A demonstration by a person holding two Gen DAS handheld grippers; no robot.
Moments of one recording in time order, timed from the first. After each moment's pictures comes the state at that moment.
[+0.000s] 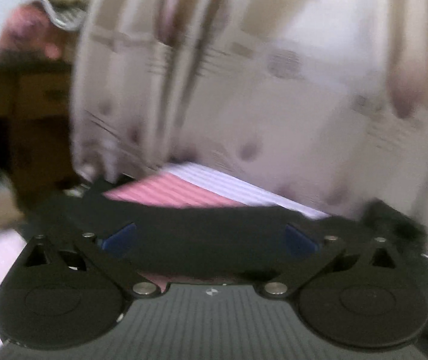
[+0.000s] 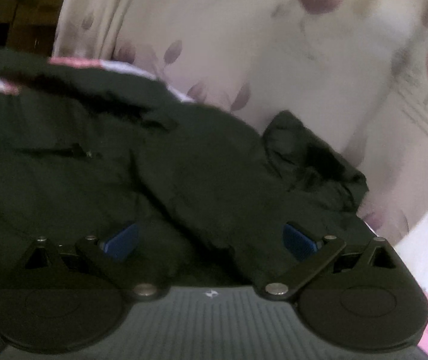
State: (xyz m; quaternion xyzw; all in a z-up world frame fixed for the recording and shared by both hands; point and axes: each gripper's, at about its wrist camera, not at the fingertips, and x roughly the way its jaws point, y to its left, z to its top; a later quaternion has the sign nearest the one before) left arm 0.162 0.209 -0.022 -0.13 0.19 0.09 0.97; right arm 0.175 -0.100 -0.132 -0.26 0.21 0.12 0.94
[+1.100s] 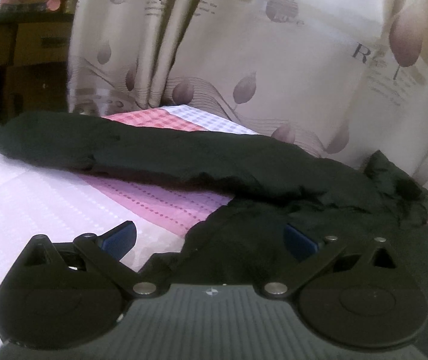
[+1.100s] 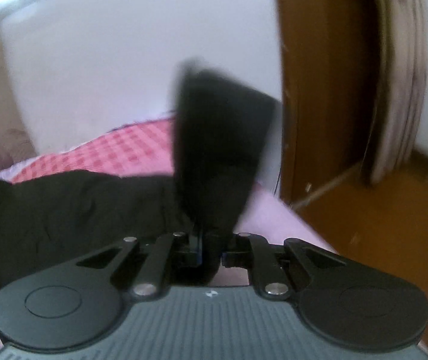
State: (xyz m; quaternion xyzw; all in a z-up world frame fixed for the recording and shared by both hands) left arm 0.163 0.178 -0.093 -0.16 0.24 0.10 0.95; right arm 0.047 -0.627 -0.141 0.23 0.25 -0.28 0.90
